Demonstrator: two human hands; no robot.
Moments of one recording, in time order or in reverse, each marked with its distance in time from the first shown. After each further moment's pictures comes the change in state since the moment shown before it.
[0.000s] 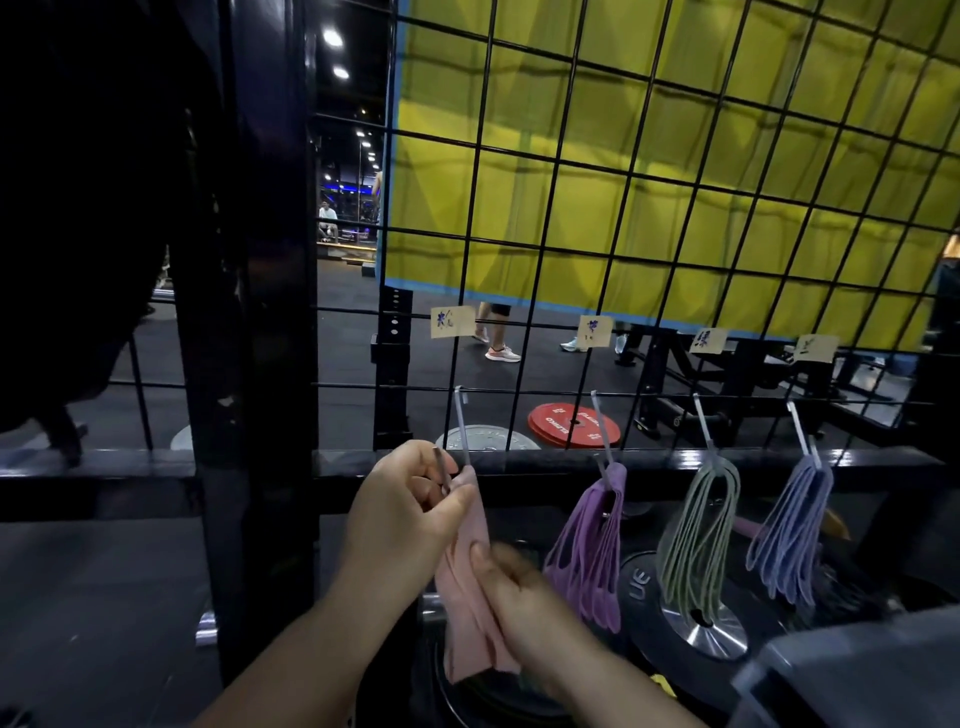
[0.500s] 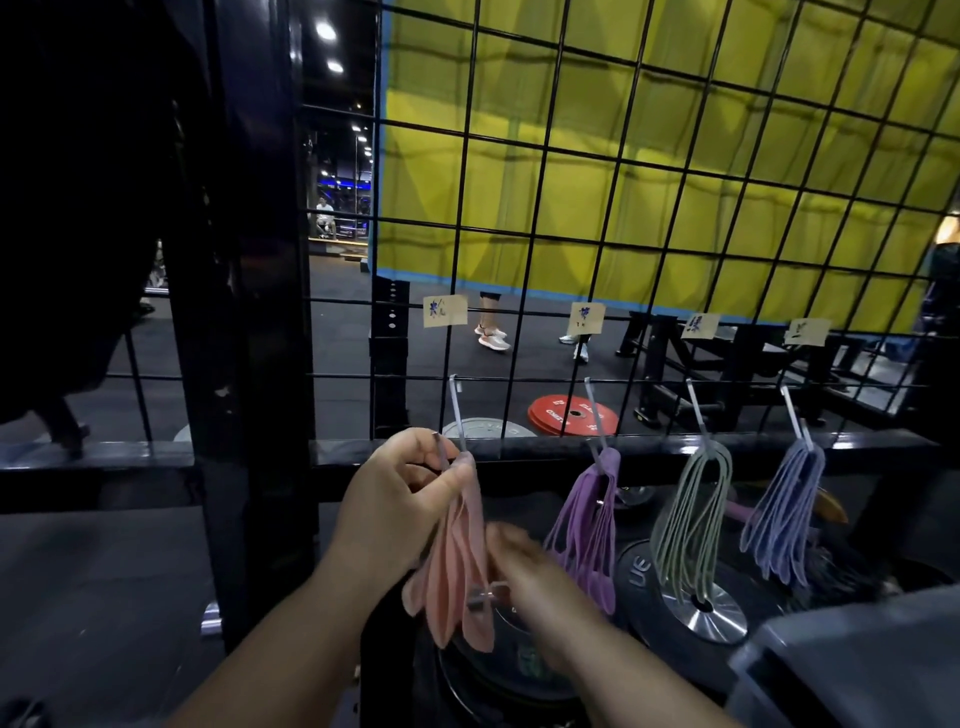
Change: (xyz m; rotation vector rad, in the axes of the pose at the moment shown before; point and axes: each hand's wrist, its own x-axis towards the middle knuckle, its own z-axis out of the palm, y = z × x) left_hand 0.001 0.002 -0.004 -0.139 -0.097 -0.028; right_hand 0.003 0.002 -0.017 0.044 -0.042 -0.003
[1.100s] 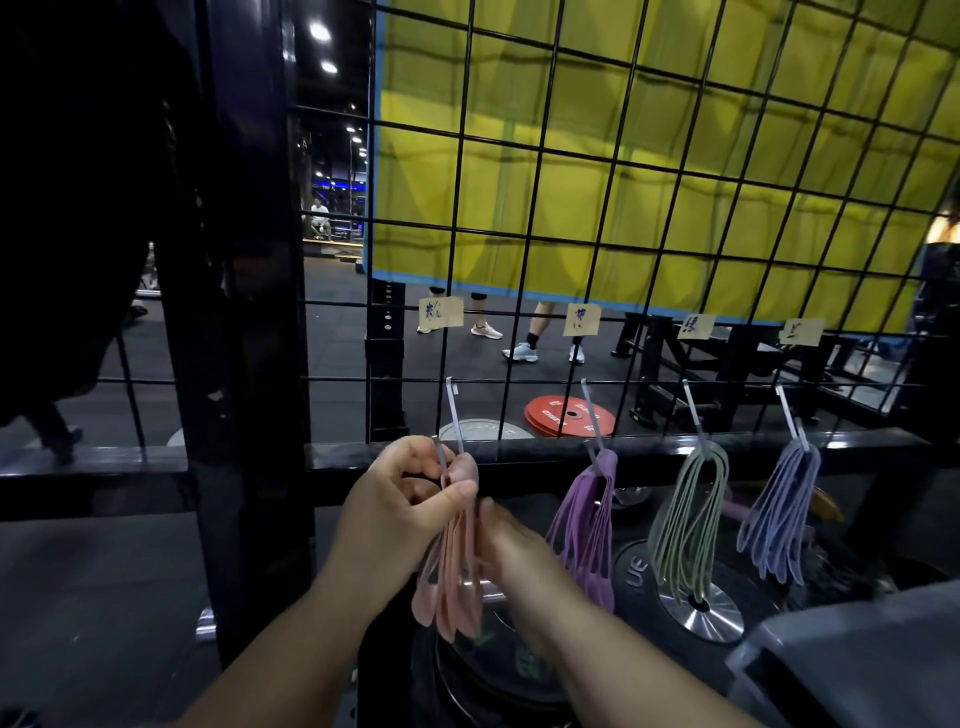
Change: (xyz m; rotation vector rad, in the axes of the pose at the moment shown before) left_hand -0.003 -0.009 0.001 -0.053 -0.010 -0.062; right_hand 0.012 -0.013 0.011 0.140 0.029 0.001
